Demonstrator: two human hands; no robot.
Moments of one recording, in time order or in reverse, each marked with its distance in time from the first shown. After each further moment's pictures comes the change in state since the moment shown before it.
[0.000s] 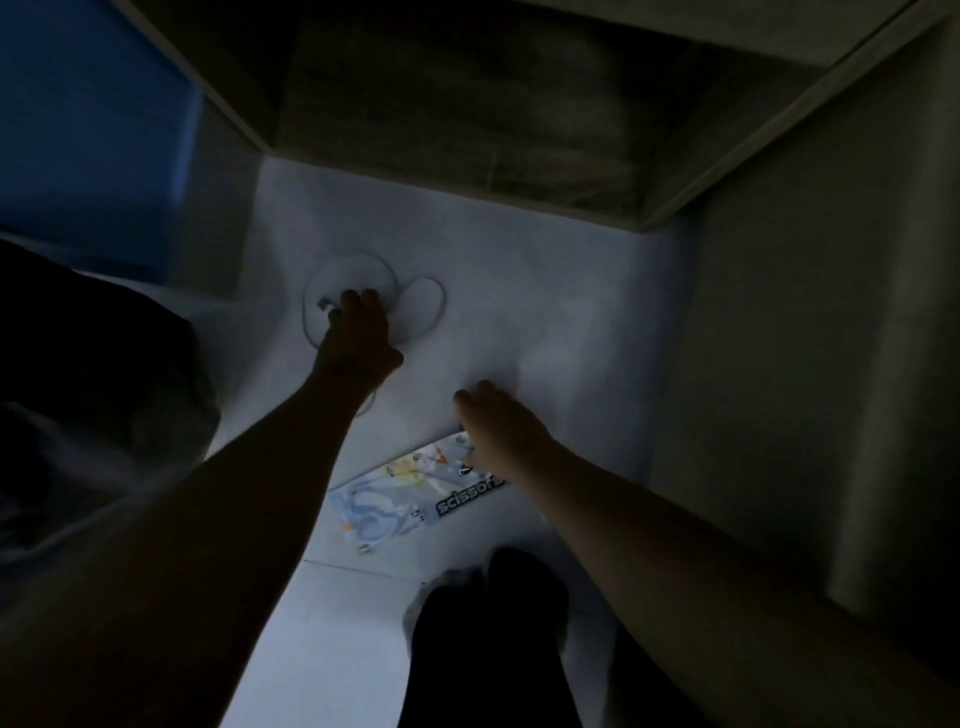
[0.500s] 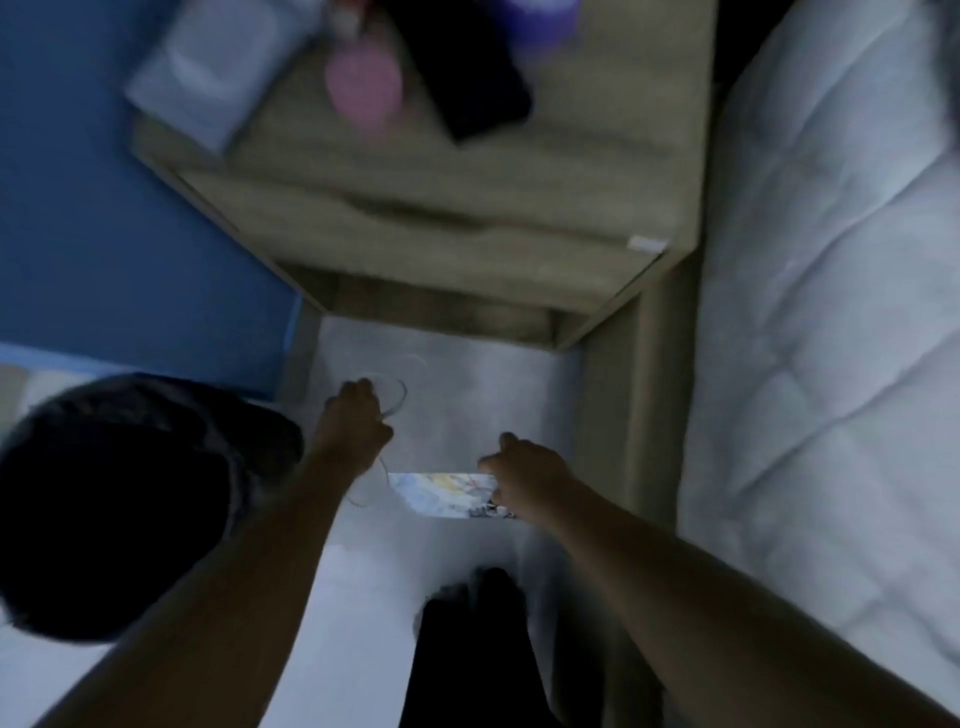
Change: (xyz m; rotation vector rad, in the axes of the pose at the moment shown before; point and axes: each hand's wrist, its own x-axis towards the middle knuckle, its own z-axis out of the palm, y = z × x) left_hand -0.143 0.072 -0.170 -0.055 0.049 0.026; right_hand -0.160 -0.051 -0.178 -0.062 -0.070 0.106
